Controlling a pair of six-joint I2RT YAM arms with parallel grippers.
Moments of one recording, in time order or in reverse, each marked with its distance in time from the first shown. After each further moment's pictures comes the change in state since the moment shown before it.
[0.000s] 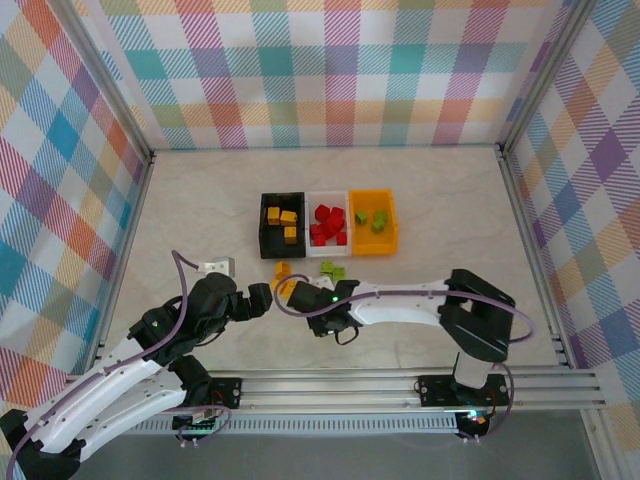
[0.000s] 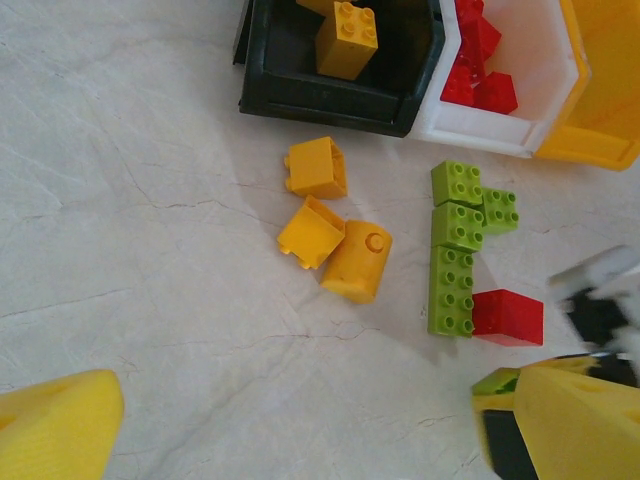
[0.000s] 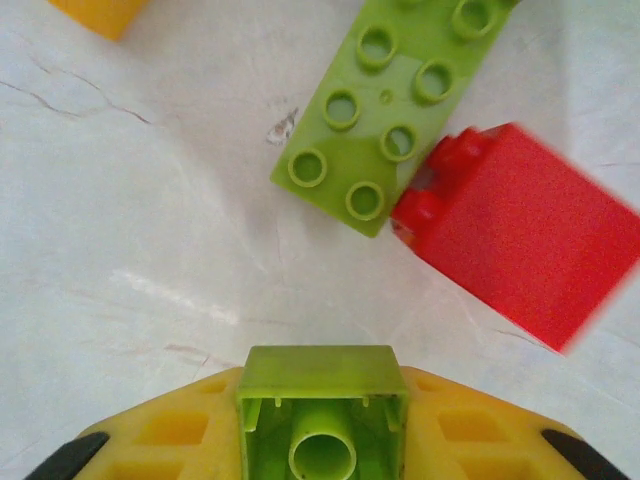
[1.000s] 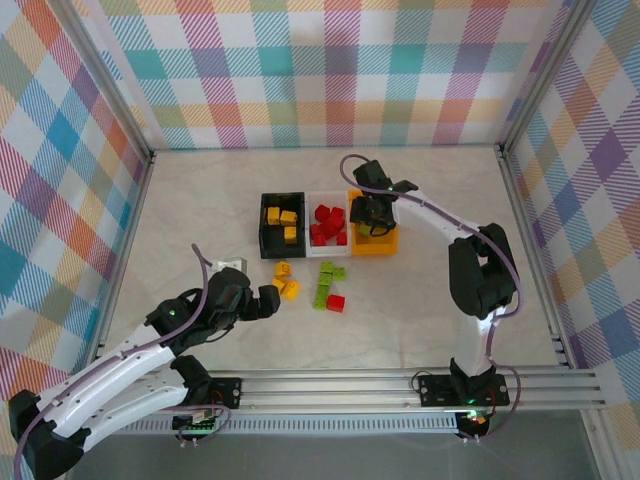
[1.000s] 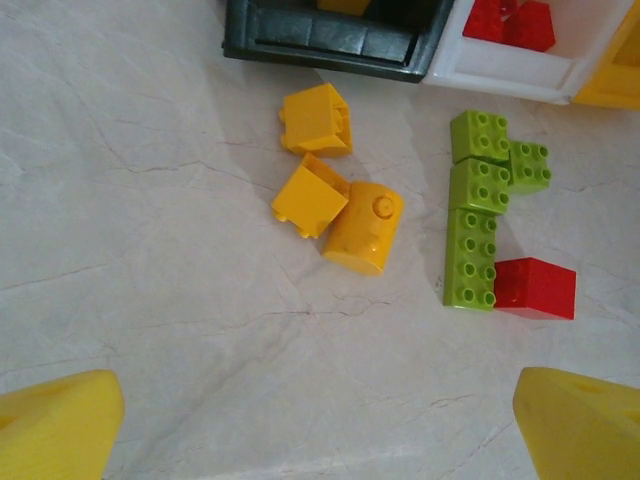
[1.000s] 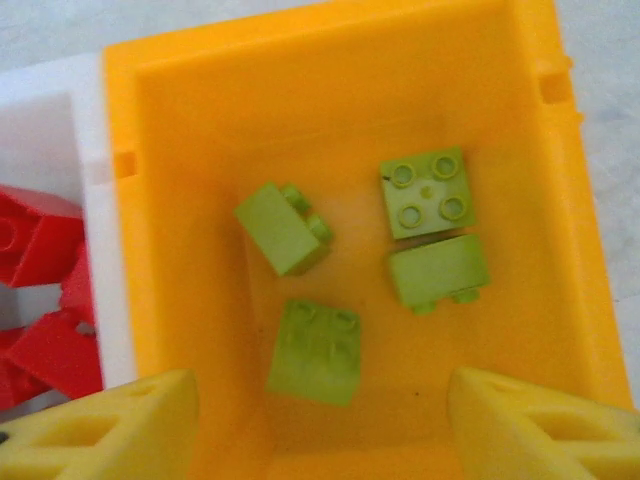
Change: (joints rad) left arm 0.000 0.127 0.002 0.034 0.059 0.009; right arm -0.694 0.186 0.409 -0.001 -0.043 -0.229
